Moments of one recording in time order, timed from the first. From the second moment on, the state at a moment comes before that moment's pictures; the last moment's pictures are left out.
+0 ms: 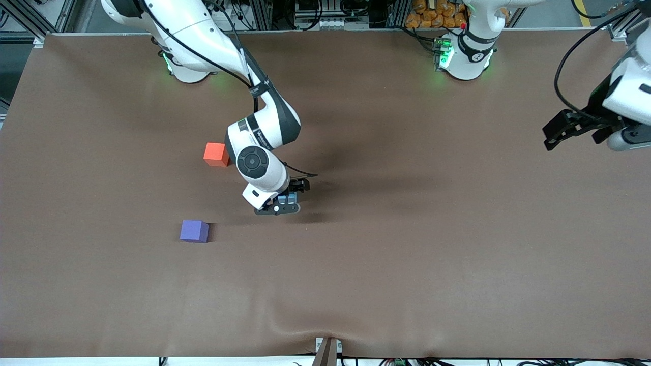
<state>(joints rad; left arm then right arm) 0.01 -0.01 -0.13 -1.56 0.07 1.64 -0.23 0.71 0.66 -0.13 -1.66 0.29 2.23 0.37</state>
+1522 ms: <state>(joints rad) 0.03 -0.02 -0.16 -1.57 0.00 1.55 -0.22 0.38 0.40 -0.18 -2.07 0.21 2.27 0.14</state>
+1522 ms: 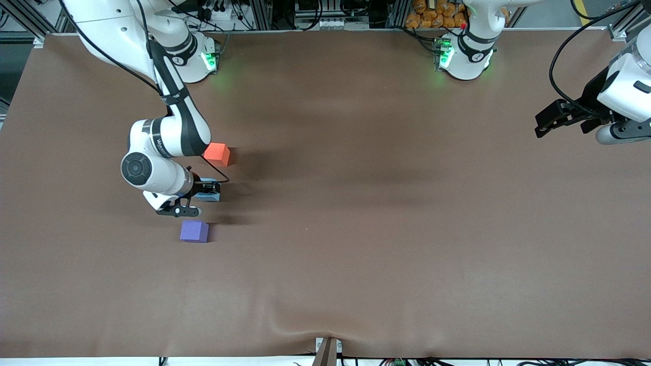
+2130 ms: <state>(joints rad) 0.03 -0.02 -0.16 -1.57 0.00 1.55 -0.22 0.36 0.40 -0.18 -2.05 0.21 2.27 0.14</state>
